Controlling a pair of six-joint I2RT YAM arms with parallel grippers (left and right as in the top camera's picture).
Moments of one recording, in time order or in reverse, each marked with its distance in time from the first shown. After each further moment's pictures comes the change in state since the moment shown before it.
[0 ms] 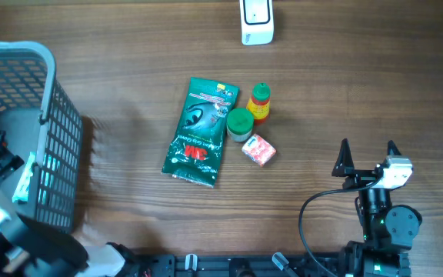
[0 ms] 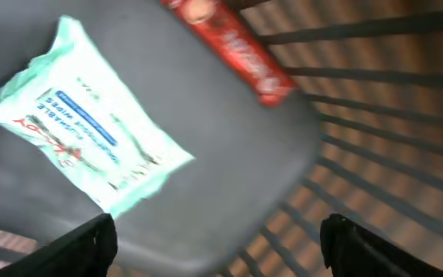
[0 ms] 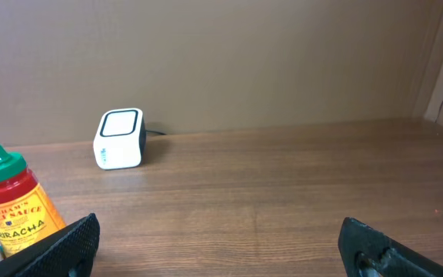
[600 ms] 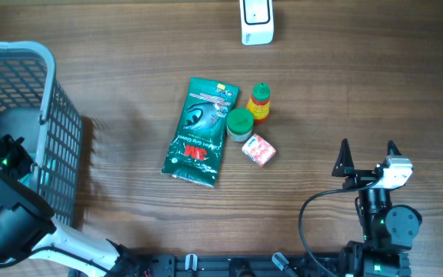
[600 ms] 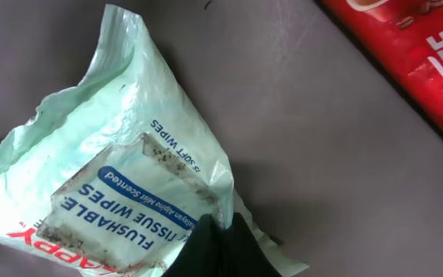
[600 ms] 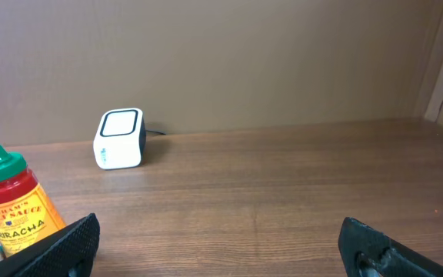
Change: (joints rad) left arm 0.000 0.328 0.037 -0.061 -0.015 0.044; right arm 0.000 0.000 0.000 0.000 0.000 0.000
